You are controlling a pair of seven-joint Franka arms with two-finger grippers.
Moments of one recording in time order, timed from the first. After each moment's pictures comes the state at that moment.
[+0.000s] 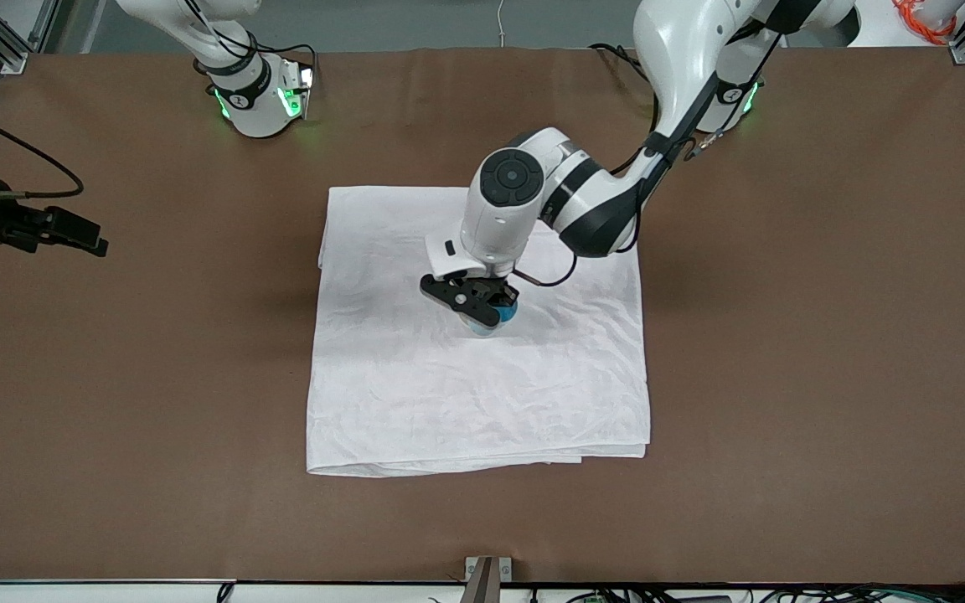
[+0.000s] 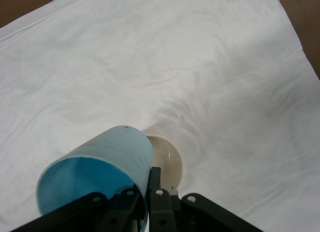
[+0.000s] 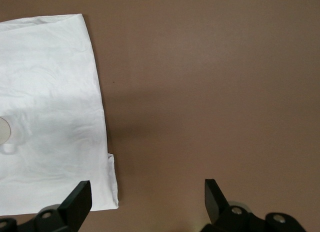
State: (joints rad) left arm -0.64 0.68 -0.20 -1.33 0.05 2.14 -0.29; right arm 0.00 0.07 -0.01 -1.51 0.03 1.50 0.08
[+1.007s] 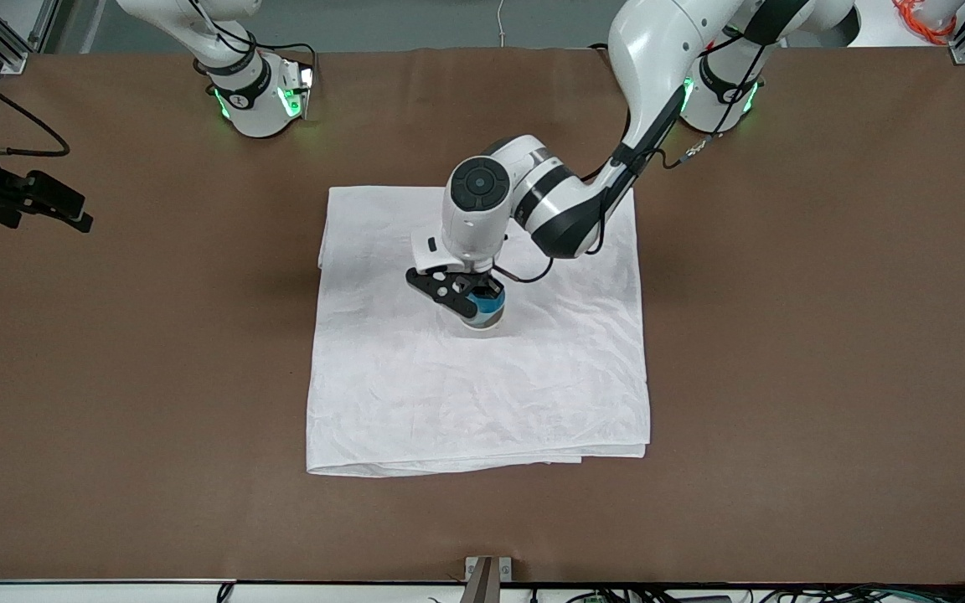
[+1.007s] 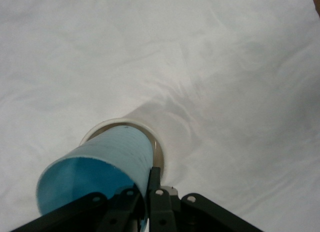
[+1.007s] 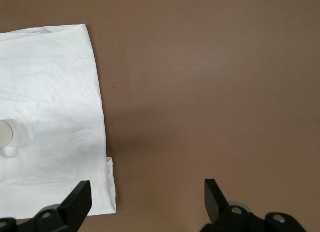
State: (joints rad) left arm -0.68 0.73 -0.20 -1.34 0.08 2.14 -0.29; right arm 0.00 -0.01 -0.01 -1.57 0.02 1.53 0.07
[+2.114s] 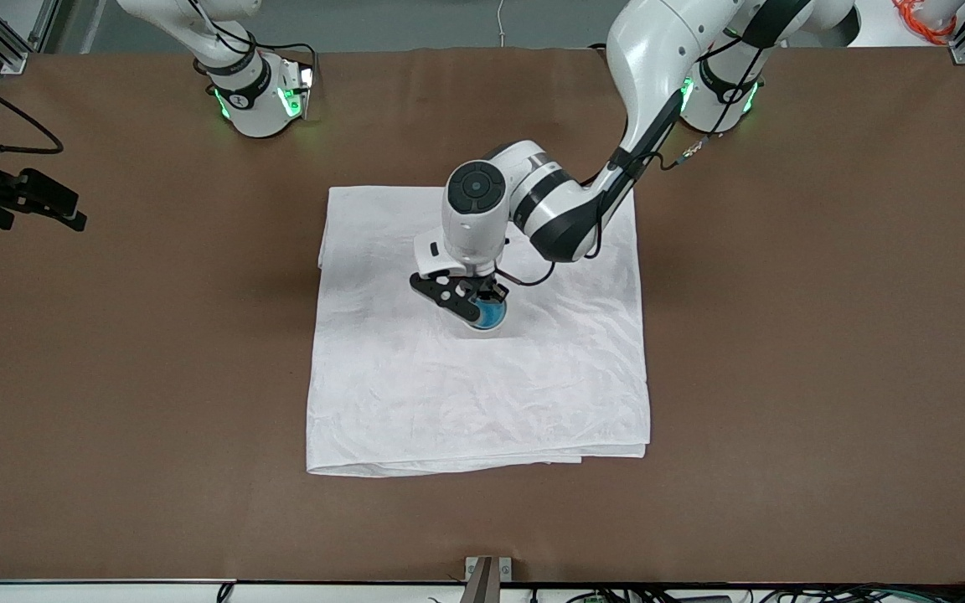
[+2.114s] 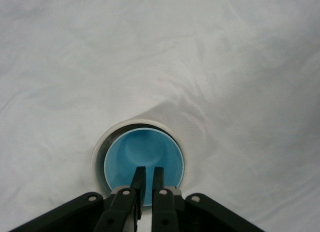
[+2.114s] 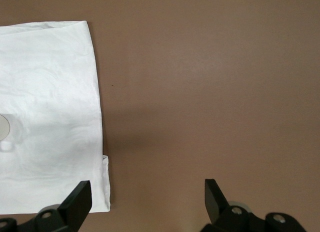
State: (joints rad) left arm -0.68 0.74 -0.20 -1.34 0.12 2.14 -0.32; right arm -0.01 -0.01 -0.01 -1.57 0.02 1.53 0.02
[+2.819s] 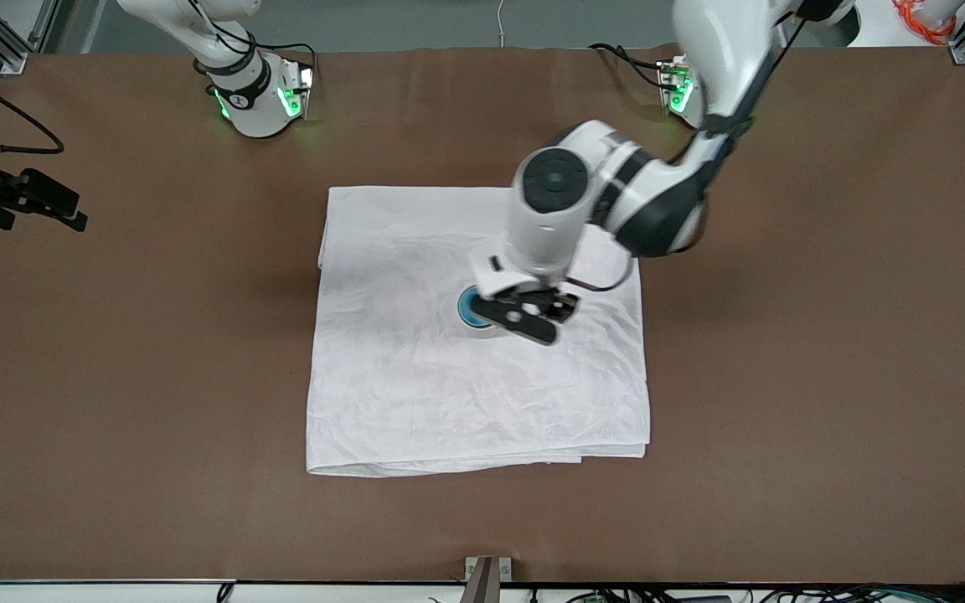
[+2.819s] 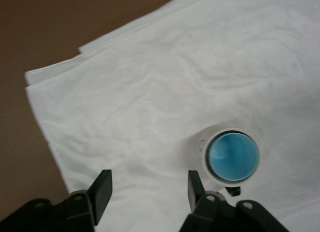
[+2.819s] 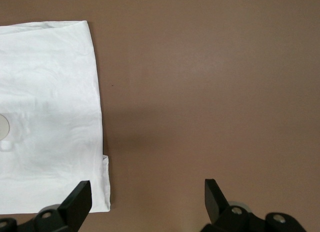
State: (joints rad) left arm -0.47 0.54 -0.19 -1.31 0.12 1.91 -0.32; right arm -0.02 -0.01 -0.01 -1.57 0.02 1.53 0.02
